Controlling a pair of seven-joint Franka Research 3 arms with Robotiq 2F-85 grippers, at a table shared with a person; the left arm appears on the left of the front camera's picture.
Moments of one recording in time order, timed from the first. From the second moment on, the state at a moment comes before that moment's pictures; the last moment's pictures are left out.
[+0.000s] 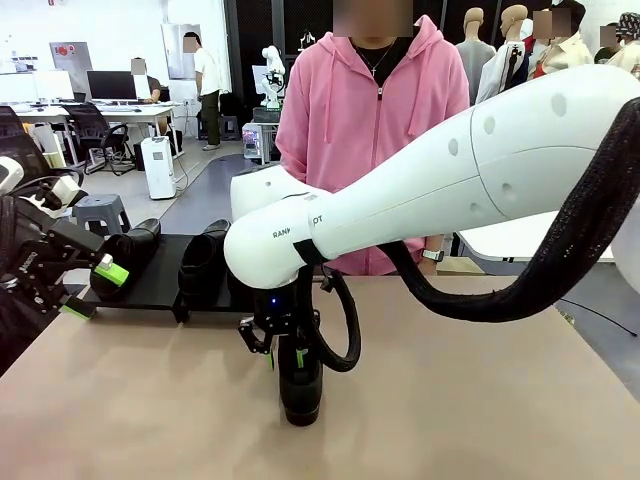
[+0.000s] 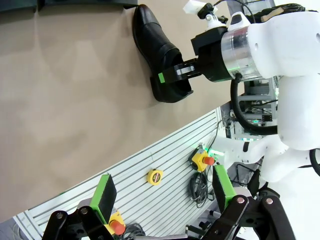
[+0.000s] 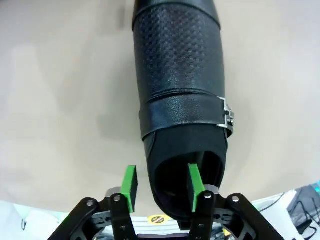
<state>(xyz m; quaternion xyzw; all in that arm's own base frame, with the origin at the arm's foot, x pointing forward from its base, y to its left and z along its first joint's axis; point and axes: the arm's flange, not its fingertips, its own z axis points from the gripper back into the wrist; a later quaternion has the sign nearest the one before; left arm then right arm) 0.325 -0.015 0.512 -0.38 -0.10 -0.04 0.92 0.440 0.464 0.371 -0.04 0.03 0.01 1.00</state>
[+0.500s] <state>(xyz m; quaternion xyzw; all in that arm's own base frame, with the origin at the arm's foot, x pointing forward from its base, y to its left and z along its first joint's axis) 0.325 -0.015 0.512 -0.38 -0.10 -0.04 0.92 0.375 0.335 0.498 0.07 -0.03 -0.01 1.00</state>
